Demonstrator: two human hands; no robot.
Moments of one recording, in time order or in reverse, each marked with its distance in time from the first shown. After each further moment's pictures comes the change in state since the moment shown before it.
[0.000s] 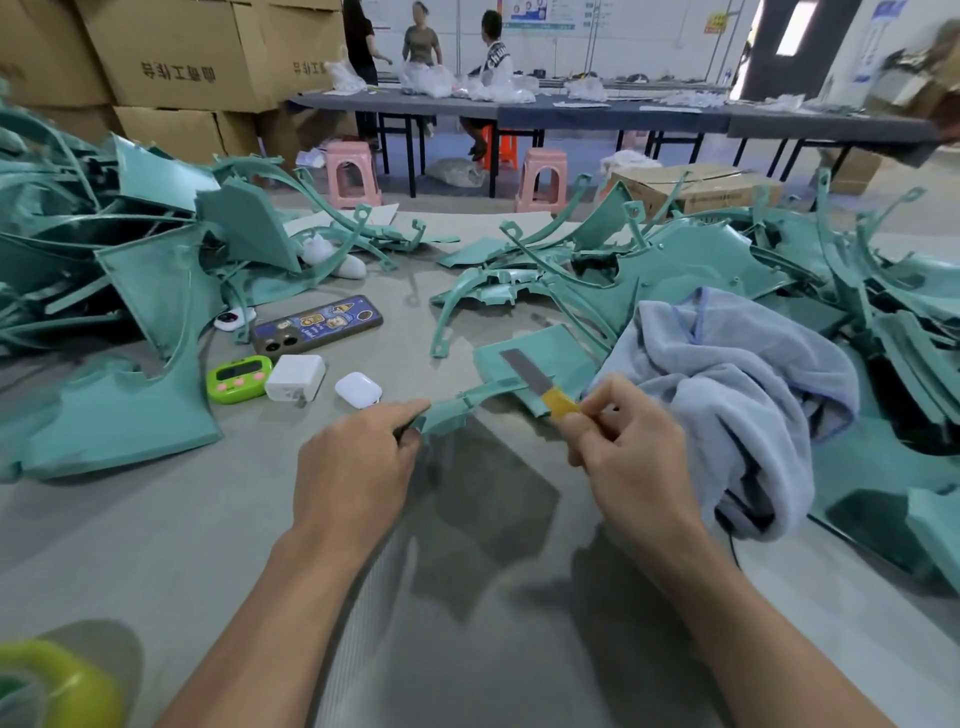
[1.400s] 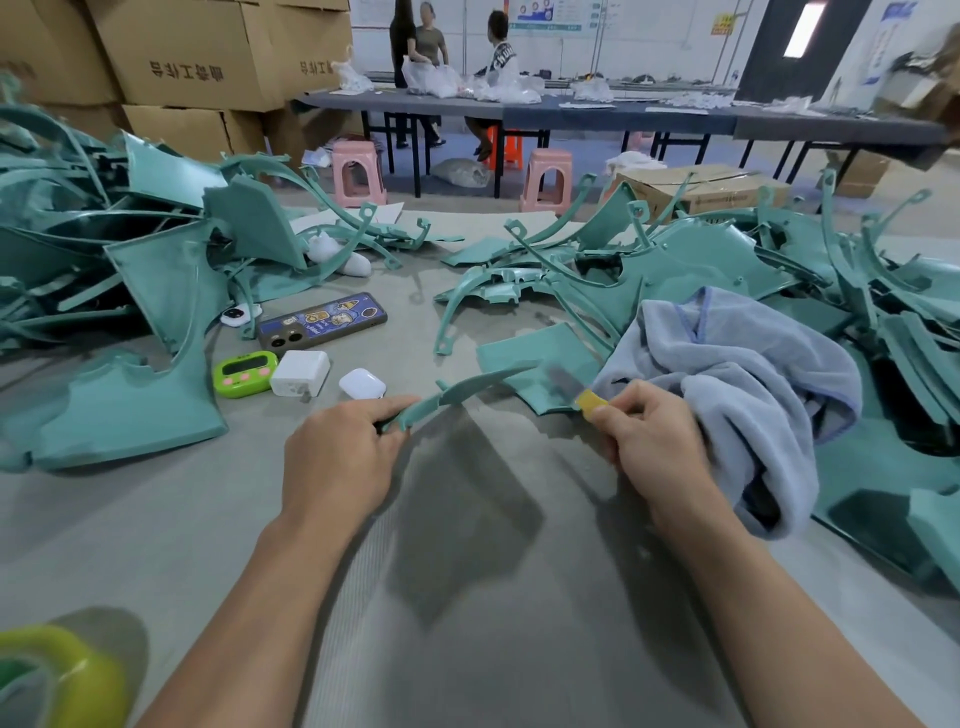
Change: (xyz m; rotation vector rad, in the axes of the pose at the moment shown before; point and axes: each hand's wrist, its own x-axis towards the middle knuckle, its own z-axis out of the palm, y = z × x) left_hand 0.010 -0.021 0.008 -0.066 -0.011 -0.160; right_hand 0.026 0.021 -0.006 0.218 -0.001 0.236
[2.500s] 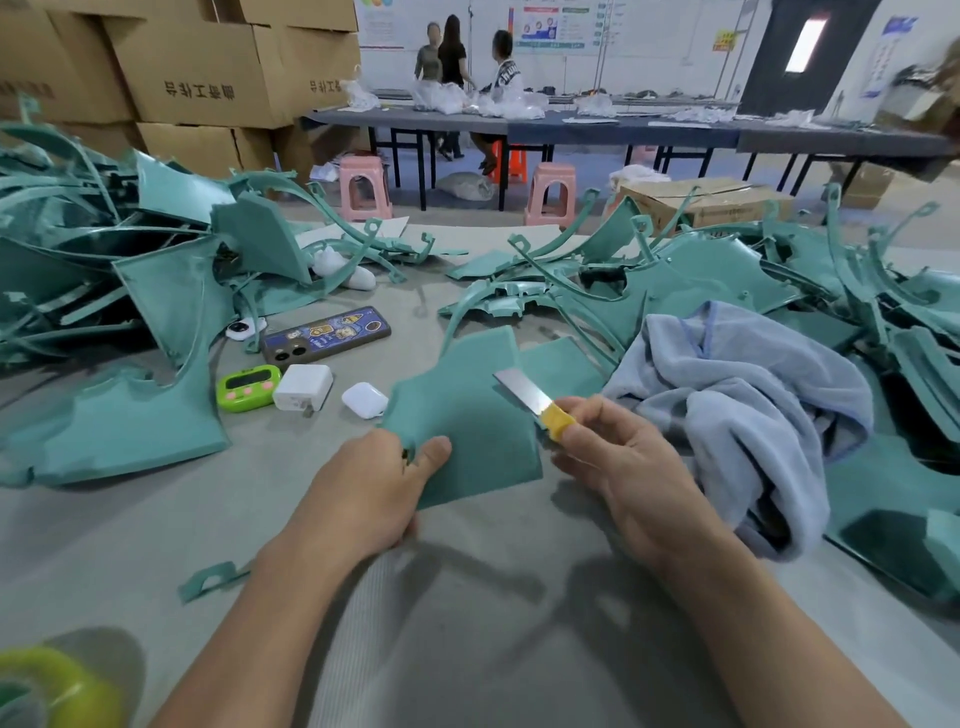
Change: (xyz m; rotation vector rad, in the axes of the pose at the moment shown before) left_hand -0.007 0.015 -0.012 -0.051 -0.454 -0.049; right_hand -0.019 -0.014 0.013 0.469 -0.385 0.057
